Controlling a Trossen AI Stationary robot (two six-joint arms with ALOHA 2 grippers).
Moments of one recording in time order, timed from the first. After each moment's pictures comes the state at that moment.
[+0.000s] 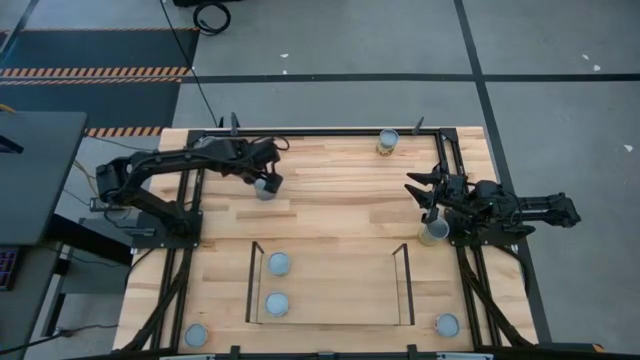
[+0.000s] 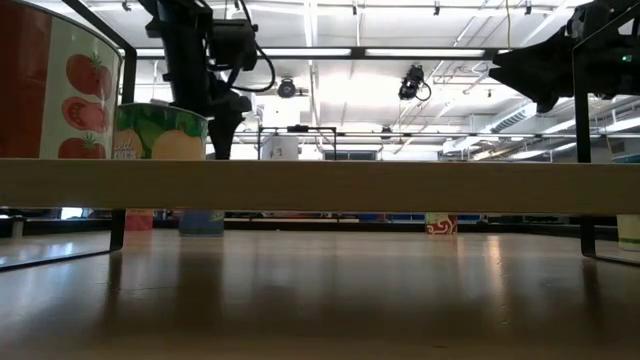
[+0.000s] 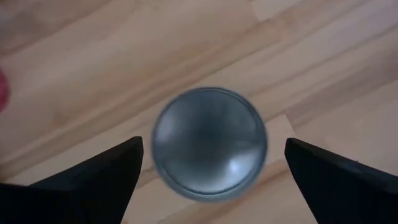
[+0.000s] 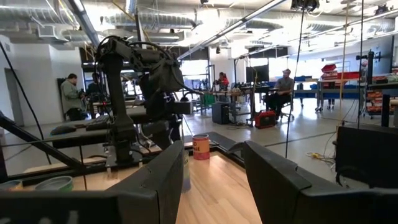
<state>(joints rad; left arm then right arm) 0.39 1.45 1.04 -0.87 -0.19 -0.68 0.00 0.02 0.01 0.27 0.35 -0.02</state>
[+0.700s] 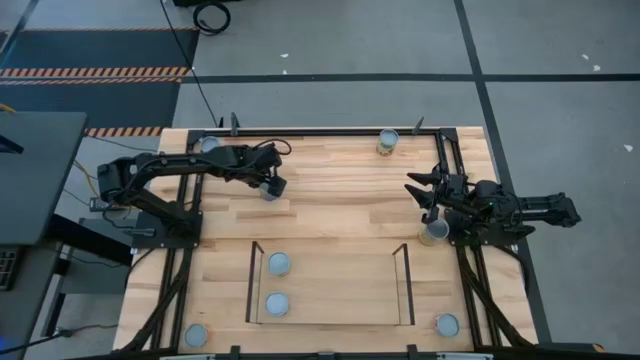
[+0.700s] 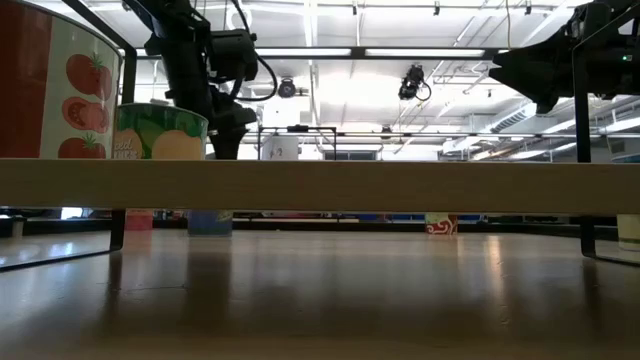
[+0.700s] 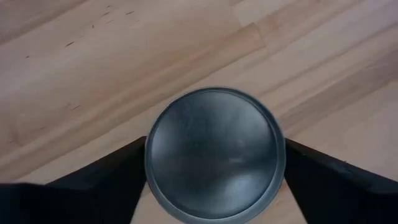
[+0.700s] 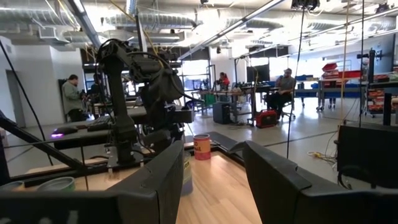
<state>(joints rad) 0.36 1.46 0.95 -0.70 -0.18 -0.66 0.00 0.02 0.01 0.27 0.35 -0.03</state>
